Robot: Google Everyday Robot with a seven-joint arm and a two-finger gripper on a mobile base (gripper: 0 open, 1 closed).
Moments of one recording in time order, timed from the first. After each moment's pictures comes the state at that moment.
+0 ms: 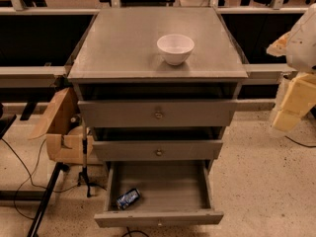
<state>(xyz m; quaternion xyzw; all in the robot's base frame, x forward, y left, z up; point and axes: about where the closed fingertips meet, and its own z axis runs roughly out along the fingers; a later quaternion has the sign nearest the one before) 0.438 -0.216 0.977 -0.60 0.78 -0.03 0.16</state>
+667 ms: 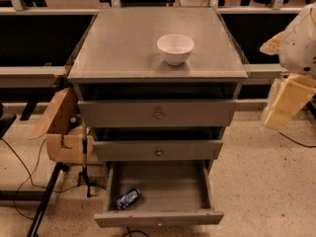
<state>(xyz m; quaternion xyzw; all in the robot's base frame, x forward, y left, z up) 0.445 -0.206 0.974 -0.61 0.77 -0.03 0.18</state>
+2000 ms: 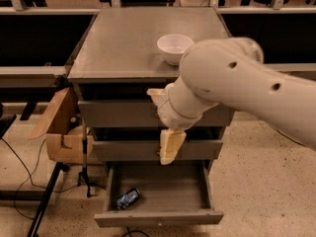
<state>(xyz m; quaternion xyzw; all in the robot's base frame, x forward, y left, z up) 0.497 -0.004 0.821 -0.77 0.58 -0.02 0.26</state>
